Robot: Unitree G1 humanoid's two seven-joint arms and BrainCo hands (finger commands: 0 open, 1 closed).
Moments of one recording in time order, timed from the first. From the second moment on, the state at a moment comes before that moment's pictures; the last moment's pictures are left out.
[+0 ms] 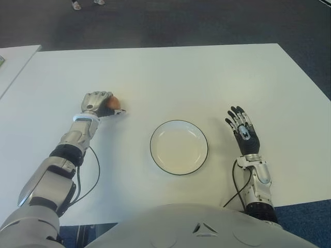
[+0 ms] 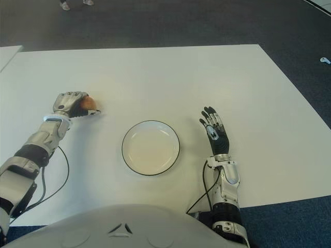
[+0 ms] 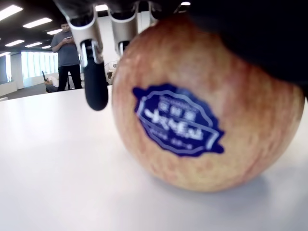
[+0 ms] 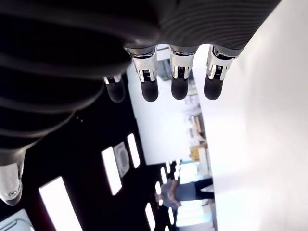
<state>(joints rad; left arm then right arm) -0.40 0.61 -0.43 0.83 0.83 -0.04 0.35 0.11 -0.10 -0.24 0.40 0.35 -0.47 0.49</state>
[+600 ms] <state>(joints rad) -0.40 0.61 -0.43 0.83 0.79 -0.06 0.35 0.08 -0.11 -0.26 0.44 0.36 -0.48 0.51</state>
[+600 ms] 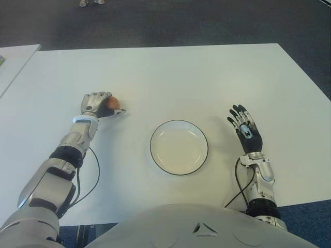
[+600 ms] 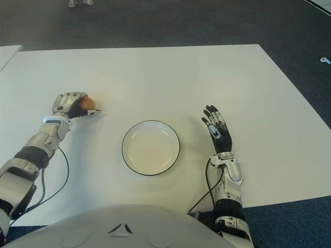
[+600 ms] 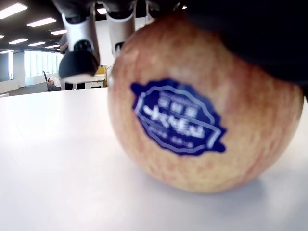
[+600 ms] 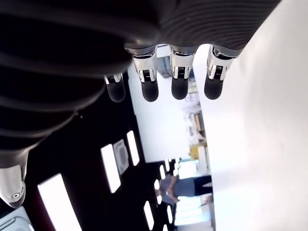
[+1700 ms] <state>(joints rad) -0.32 0.68 -0.31 0.36 0.76 0.03 0.14 0.03 -0.12 -0.29 0.50 0.36 -0.49 0.54</state>
